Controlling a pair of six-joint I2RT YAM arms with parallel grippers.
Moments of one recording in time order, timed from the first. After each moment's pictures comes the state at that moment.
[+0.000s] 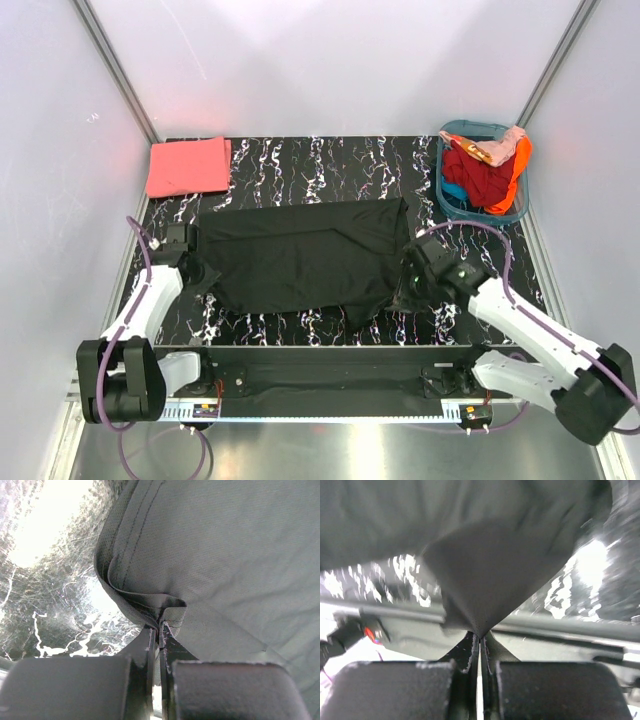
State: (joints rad) left arm 0.04 1.14 0.68 -0.72 -0.06 -0.73; right arm 0.69 1.01 0.76 -0.80 -0.09 0.96
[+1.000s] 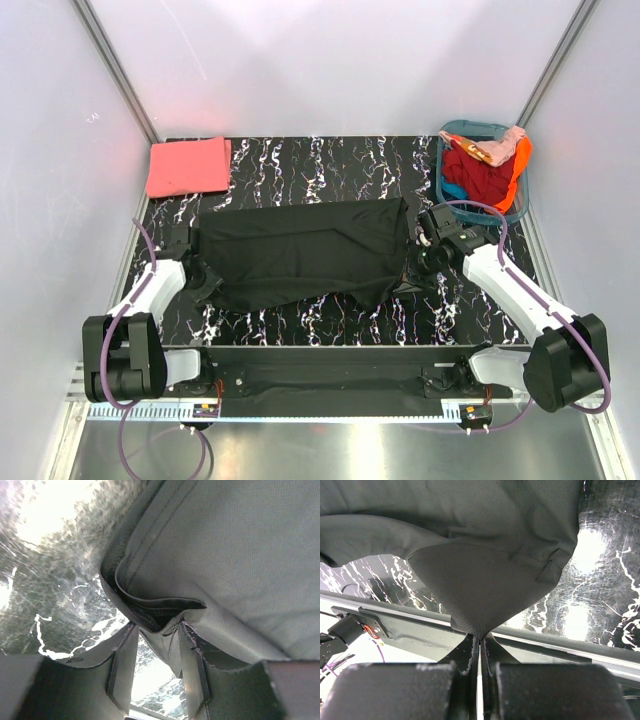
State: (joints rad) left arm 0.06 1.24 0.65 -0.69 -0.06 -0.75; right arm 0.38 1.24 0.92 -0.86 -0.28 0.64
